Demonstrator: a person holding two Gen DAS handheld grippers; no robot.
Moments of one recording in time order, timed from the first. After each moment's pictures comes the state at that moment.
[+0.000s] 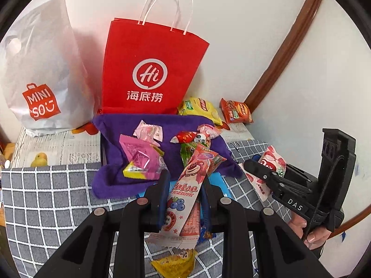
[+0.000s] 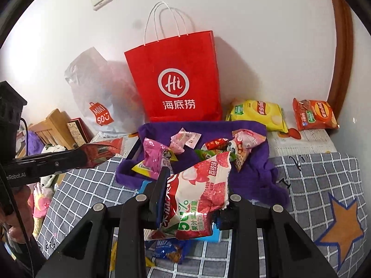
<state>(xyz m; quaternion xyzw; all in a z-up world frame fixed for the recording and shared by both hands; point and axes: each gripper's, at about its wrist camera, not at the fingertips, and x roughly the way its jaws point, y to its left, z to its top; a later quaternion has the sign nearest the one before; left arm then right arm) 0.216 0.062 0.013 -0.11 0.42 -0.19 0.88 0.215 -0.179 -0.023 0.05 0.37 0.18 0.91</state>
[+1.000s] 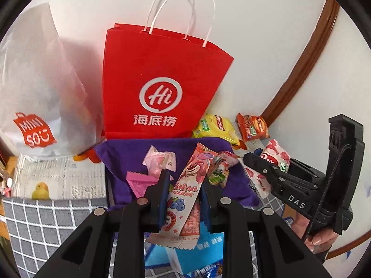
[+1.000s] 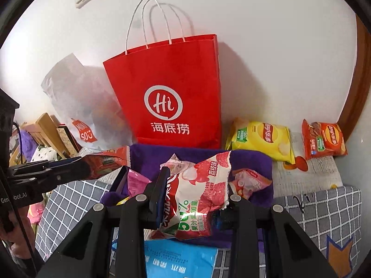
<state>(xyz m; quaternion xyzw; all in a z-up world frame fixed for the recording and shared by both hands) 0.299 0.057 0.013 -0.10 0.42 -0.15 0.89 0.313 -0.157 -0.013 0.03 0.37 0.18 0.91</state>
